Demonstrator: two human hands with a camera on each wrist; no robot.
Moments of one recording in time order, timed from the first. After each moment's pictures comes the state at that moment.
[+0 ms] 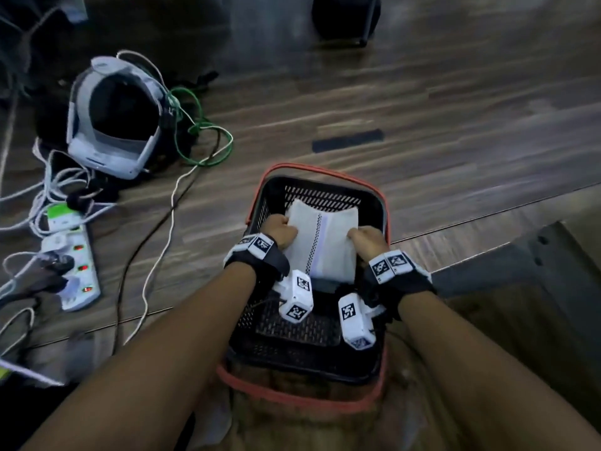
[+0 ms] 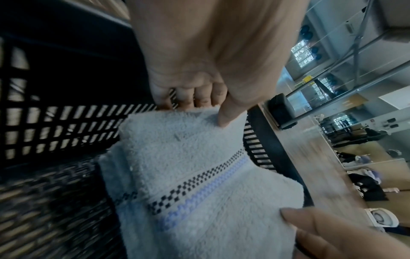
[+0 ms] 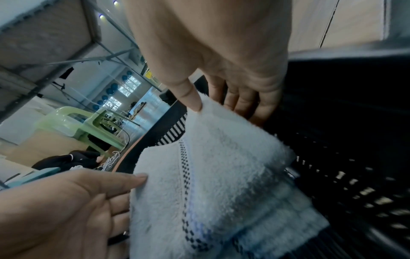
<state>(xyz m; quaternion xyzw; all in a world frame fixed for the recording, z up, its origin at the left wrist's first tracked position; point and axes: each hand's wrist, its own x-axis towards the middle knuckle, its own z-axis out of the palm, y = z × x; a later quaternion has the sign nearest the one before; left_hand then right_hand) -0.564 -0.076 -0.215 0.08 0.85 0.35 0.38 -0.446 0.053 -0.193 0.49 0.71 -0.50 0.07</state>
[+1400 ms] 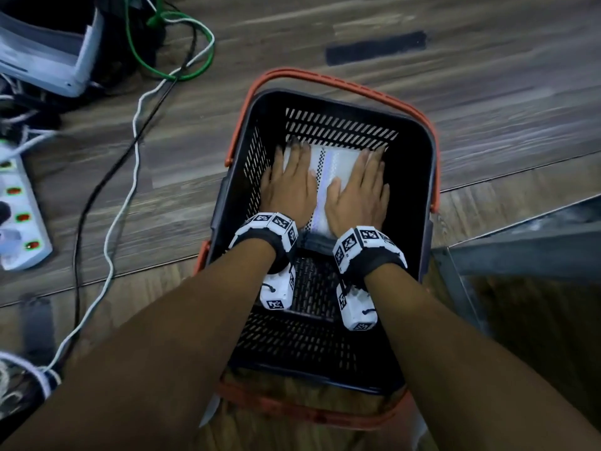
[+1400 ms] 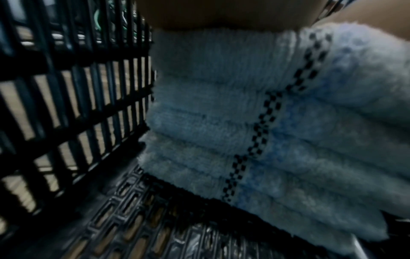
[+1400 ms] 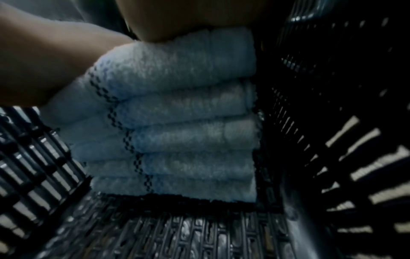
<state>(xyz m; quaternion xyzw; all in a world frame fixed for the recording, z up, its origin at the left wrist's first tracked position) -0.558 -0.056 -0.338 0.31 0.92 0.16 0.15 -0.476 0.028 -0.327 0.40 0.90 -0.17 -0.01</state>
